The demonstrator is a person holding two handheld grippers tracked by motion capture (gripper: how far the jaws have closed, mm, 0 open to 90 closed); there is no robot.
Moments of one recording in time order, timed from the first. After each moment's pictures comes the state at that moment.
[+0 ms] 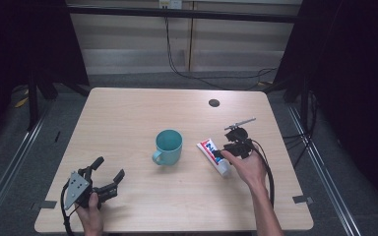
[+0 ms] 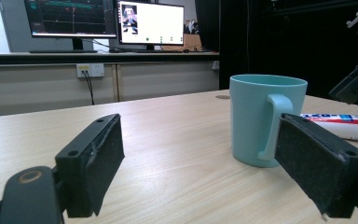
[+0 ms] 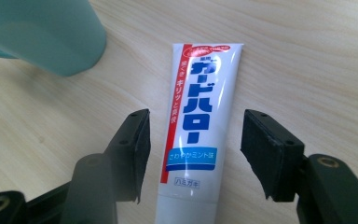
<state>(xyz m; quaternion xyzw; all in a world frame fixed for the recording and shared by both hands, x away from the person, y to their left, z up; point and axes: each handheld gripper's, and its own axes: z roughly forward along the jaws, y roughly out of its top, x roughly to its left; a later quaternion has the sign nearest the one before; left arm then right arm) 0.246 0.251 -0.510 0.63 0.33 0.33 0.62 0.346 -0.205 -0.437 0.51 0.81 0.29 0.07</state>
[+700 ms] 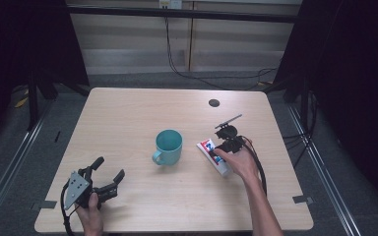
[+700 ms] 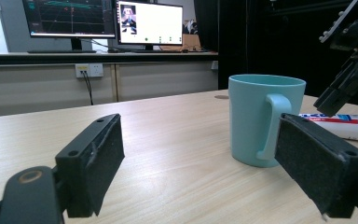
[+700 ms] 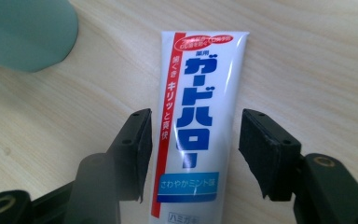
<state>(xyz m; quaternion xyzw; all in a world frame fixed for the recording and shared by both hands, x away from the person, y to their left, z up) 0.246 0.252 -0.510 0.63 0.33 0.33 0.62 0.371 -0.185 -0.452 0.52 0.83 0.22 0.06</state>
